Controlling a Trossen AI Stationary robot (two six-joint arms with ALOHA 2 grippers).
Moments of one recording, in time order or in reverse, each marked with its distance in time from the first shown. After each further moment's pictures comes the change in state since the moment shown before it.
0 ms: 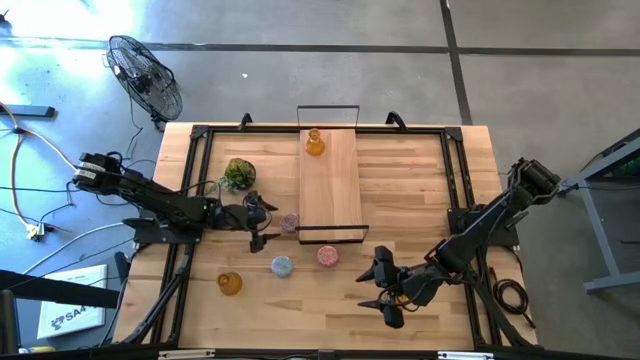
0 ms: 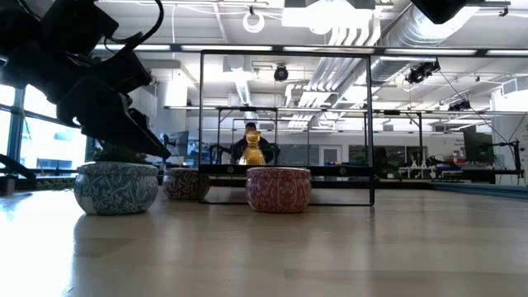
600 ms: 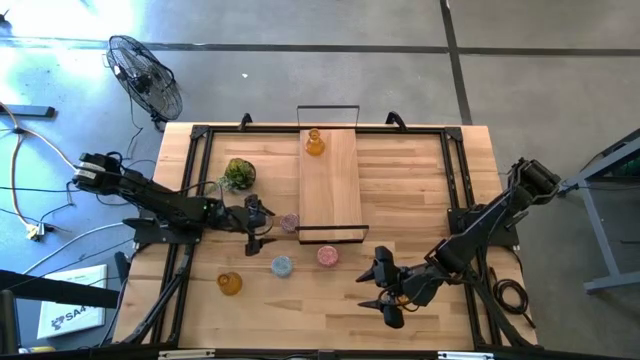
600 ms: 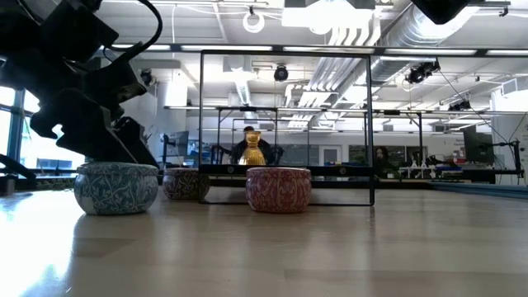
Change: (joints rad) left arm 0.000 0.000 -0.001 -0.099 0.085 0.031; right arm 0.000 0.000 0.000 0.000 -0.003 0.011
